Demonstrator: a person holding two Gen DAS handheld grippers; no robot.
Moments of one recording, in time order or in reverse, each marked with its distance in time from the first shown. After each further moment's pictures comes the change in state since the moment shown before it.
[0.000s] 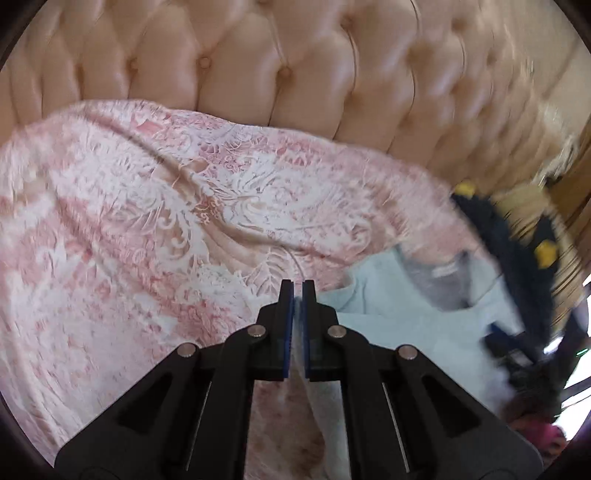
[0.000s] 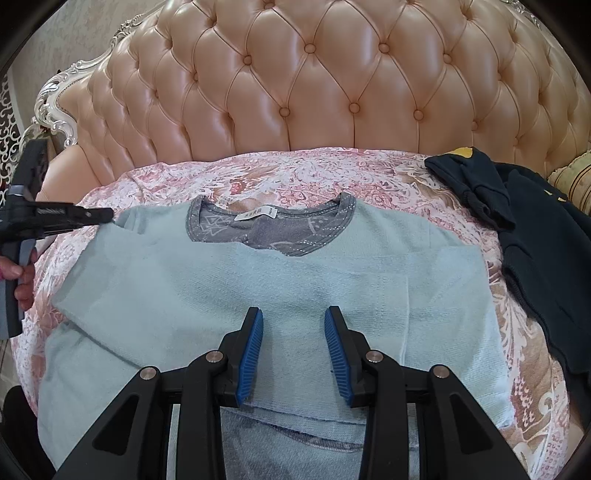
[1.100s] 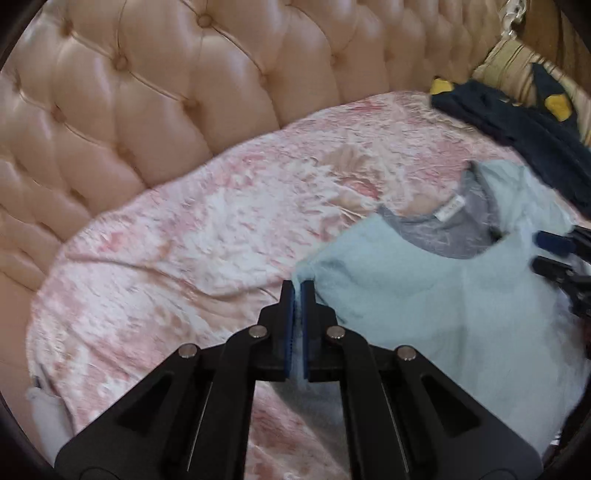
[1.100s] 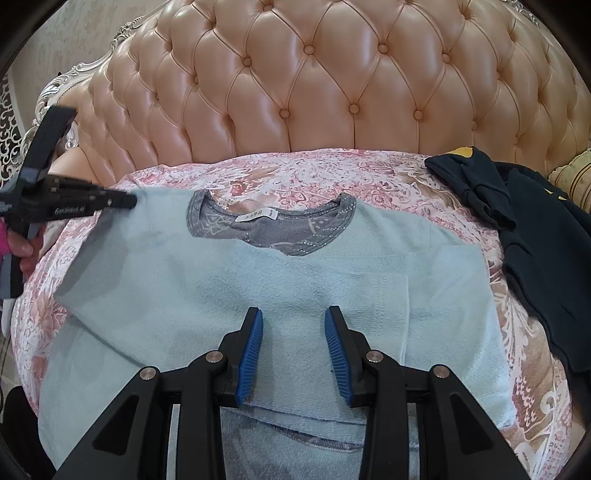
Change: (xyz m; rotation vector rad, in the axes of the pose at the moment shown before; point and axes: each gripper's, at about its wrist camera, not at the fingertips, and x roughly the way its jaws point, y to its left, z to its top) left arm 0.051 -0.093 0.013 0.612 0.143 0.330; right arm 0.001 -0.001 -0.002 0.005 -0.009 0.006
